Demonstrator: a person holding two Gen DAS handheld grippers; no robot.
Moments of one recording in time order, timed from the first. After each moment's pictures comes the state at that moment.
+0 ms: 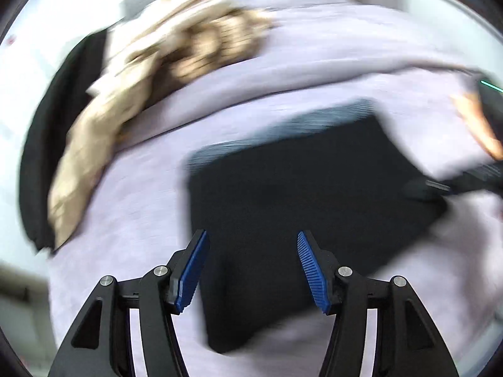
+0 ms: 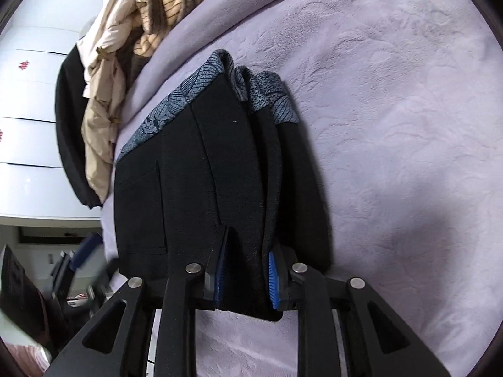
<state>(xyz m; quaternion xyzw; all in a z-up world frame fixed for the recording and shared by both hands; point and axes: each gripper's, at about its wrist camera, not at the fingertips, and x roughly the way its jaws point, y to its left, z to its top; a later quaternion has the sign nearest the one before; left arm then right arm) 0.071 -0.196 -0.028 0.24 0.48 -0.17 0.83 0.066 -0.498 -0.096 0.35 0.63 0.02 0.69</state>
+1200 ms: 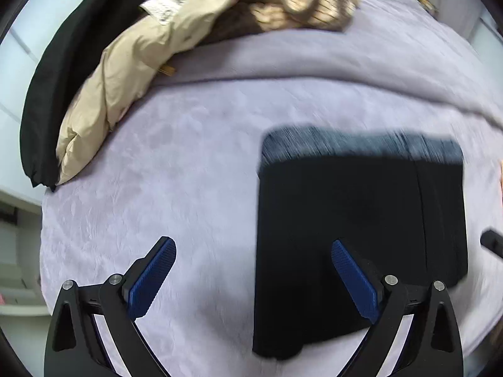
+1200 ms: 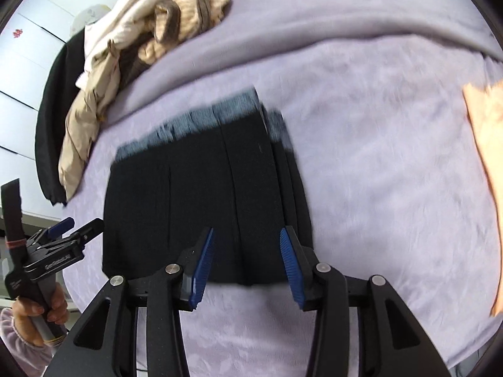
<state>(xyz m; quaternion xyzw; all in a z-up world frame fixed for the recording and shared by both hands) 0.141 -0.154 -0.040 0.13 0.58 -0.08 0.80 0.071 -0.464 -0.055 0.27 0.58 -0.03 0.76</state>
